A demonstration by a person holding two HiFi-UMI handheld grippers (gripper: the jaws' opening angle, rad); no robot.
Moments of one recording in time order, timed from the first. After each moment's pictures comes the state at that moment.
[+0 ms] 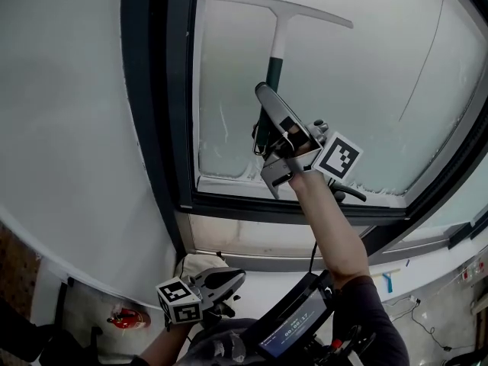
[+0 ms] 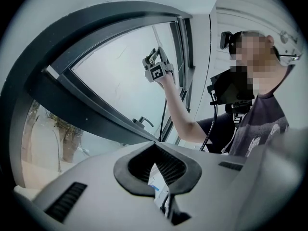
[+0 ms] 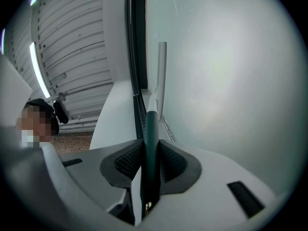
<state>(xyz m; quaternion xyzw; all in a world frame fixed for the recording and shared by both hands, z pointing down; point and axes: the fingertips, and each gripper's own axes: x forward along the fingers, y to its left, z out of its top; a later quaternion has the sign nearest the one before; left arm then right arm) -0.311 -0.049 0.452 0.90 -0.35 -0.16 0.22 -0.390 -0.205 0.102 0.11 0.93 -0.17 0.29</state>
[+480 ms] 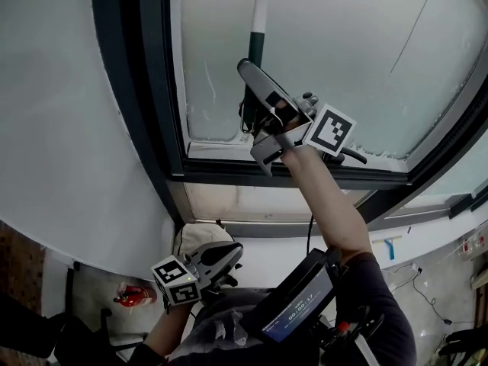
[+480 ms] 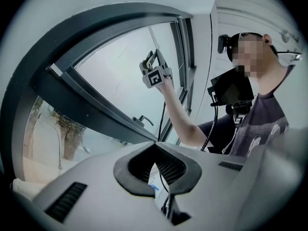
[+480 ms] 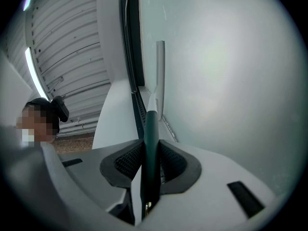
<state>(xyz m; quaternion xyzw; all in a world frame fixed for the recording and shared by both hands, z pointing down) -0.307 -0.043 0.453 0.89 -0.36 -0.17 0.22 -0.386 -0.202 0.137 0.11 0.93 -0.19 0.28</state>
